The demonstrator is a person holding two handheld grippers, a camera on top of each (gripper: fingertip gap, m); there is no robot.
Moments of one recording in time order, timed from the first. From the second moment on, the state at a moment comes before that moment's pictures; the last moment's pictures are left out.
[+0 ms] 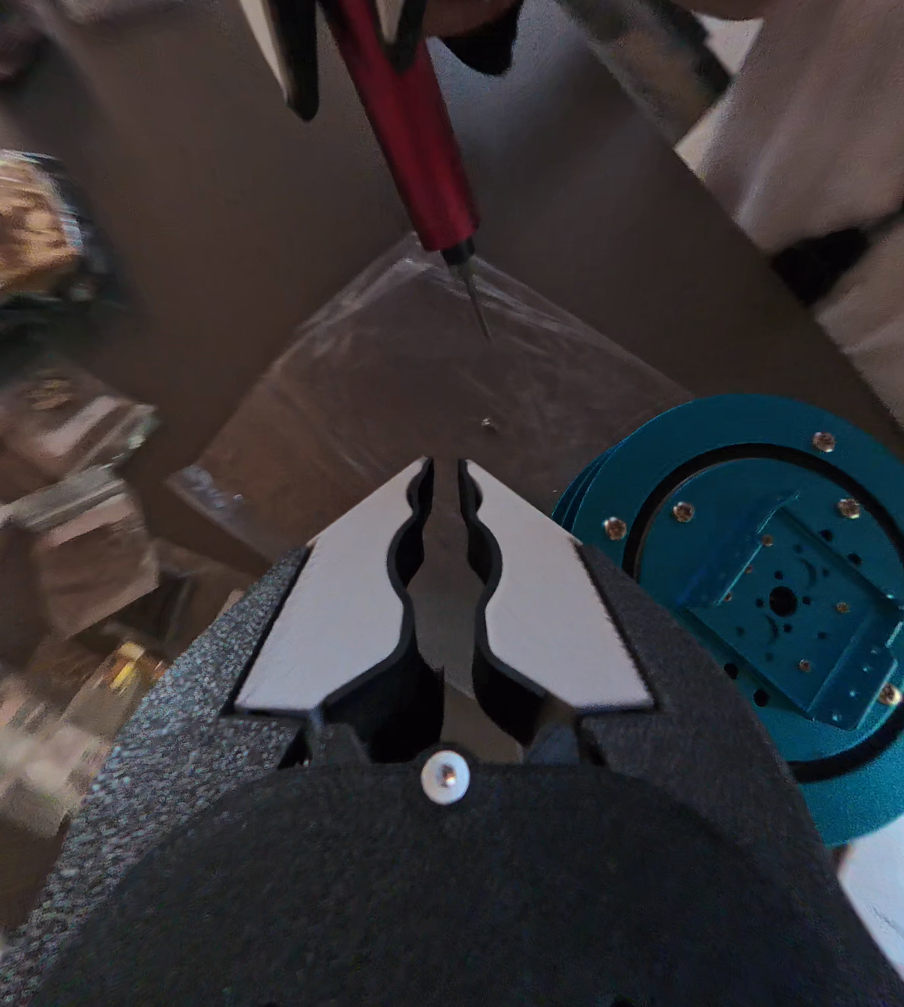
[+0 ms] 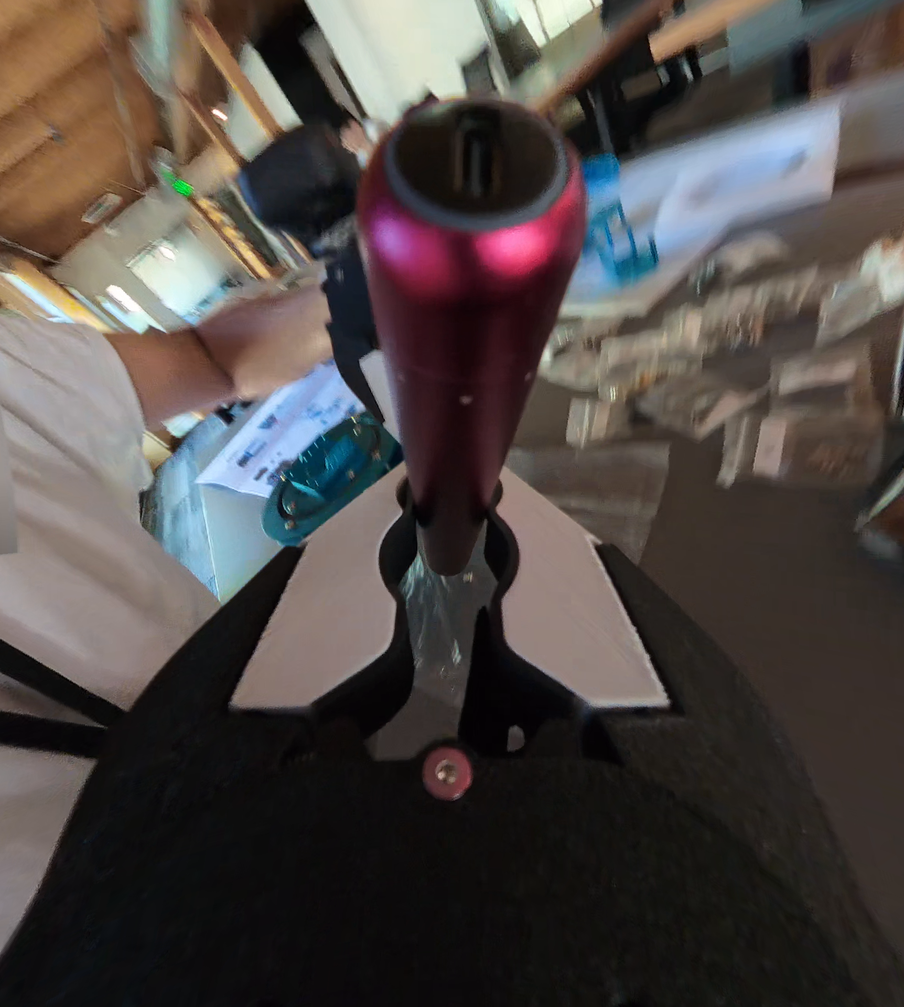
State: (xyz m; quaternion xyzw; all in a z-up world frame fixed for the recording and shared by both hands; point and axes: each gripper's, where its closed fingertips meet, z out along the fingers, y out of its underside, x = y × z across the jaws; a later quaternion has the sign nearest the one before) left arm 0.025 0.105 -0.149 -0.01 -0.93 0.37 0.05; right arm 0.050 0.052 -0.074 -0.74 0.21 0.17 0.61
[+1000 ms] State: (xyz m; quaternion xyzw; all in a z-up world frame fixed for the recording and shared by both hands) left arm -0.010 0.044 -0.139 0.50 -0.72 0.25 -0.40; right arm 0.037 0.017 -0.058 -0.74 0.00 0.18 0.65
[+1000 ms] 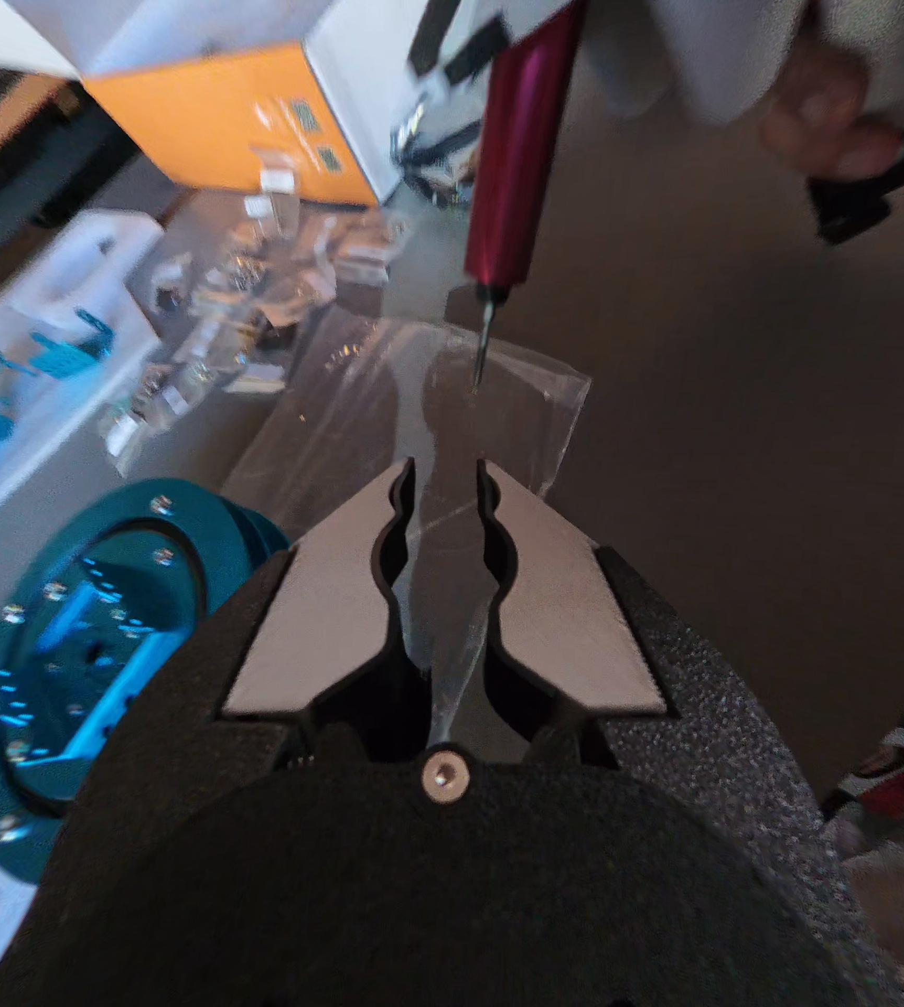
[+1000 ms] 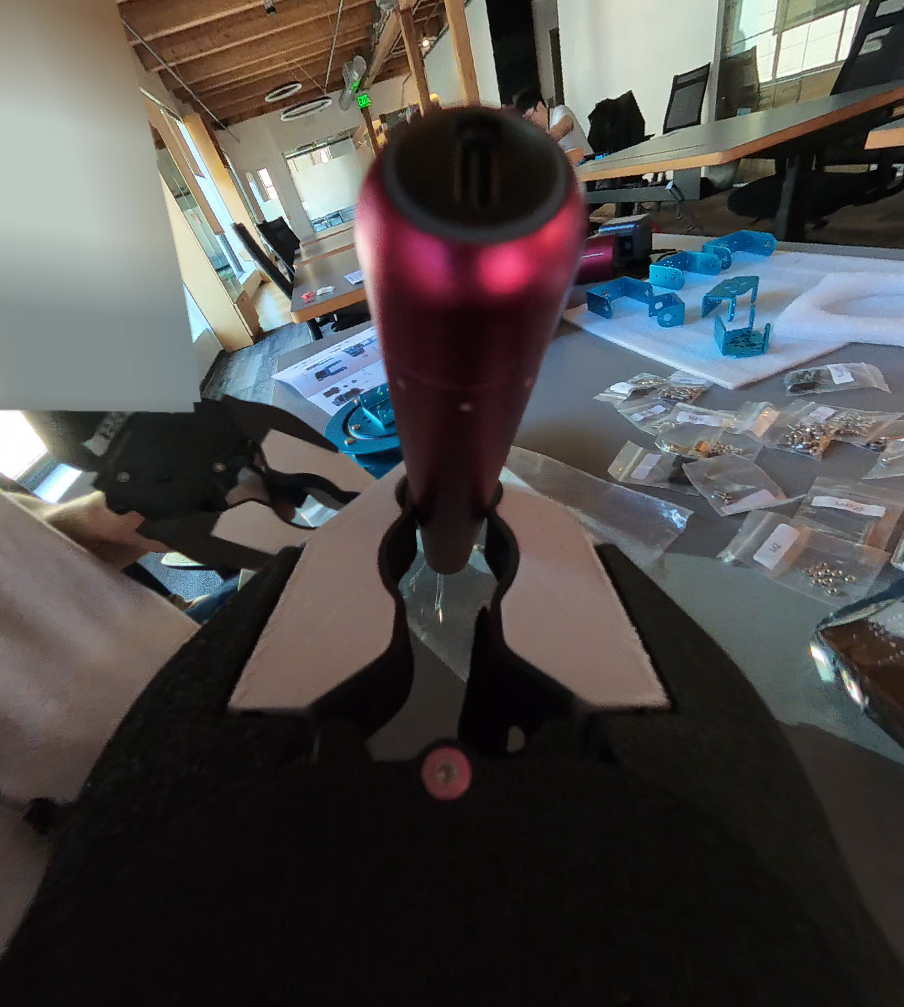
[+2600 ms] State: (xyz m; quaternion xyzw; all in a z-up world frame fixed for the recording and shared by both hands) left arm 0.012 0.116 -0.183 0.74 -0.56 0.23 -0.30; right arm 0.004 -0.014 -0.060 -0.72 -0.07 0.37 0.58
